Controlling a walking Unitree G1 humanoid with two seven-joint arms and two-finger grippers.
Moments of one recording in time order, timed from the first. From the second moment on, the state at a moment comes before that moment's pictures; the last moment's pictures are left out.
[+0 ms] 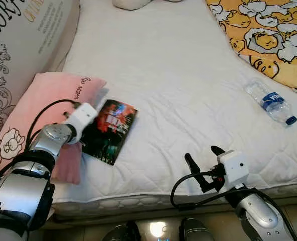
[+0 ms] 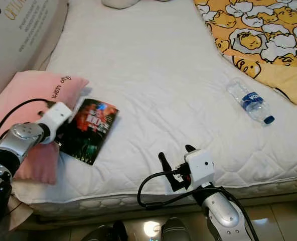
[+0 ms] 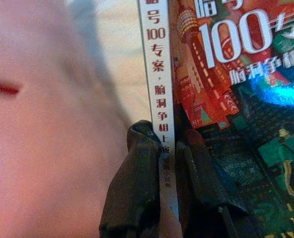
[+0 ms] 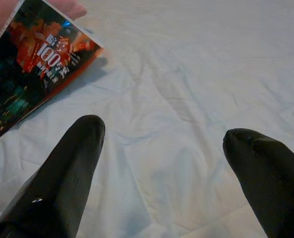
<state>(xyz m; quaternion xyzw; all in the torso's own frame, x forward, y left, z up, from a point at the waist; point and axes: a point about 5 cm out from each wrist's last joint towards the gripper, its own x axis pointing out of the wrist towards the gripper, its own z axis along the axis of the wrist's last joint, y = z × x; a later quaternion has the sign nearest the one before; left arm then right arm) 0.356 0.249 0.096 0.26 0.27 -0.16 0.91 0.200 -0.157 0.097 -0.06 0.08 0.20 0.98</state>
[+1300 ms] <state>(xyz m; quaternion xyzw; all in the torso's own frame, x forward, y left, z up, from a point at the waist) 0.379 0.230 0.138 0.34 0.17 -0.19 0.90 0.212 -0.150 0.101 -0.06 0.07 0.20 0.98</state>
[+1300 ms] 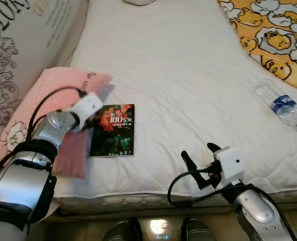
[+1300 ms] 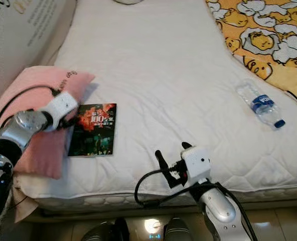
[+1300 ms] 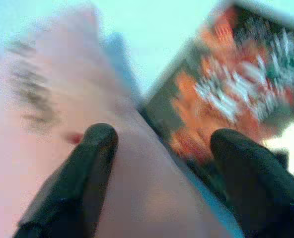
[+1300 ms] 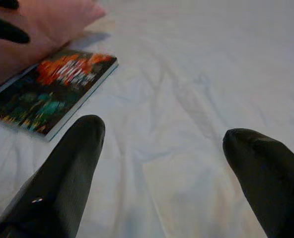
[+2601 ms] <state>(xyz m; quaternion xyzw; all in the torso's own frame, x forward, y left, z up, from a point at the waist) 0.276 0.165 0.074 0.04 0.01 -0.03 1.00 0.290 -0.180 0.085 -0.10 -0.02 0.02 0.99</state>
